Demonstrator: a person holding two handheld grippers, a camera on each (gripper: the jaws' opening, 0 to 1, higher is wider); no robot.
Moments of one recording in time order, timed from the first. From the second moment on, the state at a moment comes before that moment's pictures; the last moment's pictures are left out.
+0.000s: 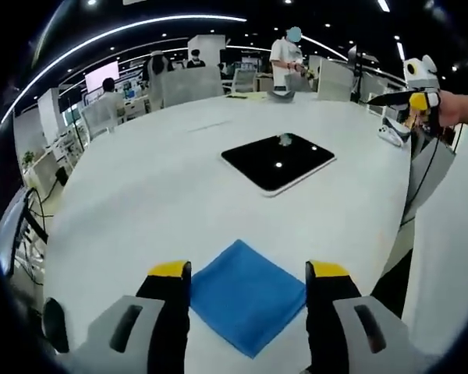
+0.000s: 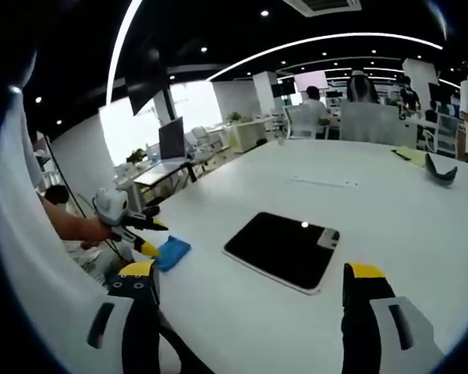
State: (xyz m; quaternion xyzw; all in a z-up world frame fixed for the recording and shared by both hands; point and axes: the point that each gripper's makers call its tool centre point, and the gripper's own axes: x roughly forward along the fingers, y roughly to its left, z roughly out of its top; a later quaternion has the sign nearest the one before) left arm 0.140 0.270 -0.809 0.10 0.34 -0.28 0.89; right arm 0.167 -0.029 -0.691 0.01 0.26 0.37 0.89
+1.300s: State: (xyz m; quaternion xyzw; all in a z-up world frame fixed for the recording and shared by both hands) left arm 0.136 0.276 -0.849 0.10 0.34 -0.28 0.89; right arm 0.169 -0.026 -0.695 0.01 0.26 0.36 0.89
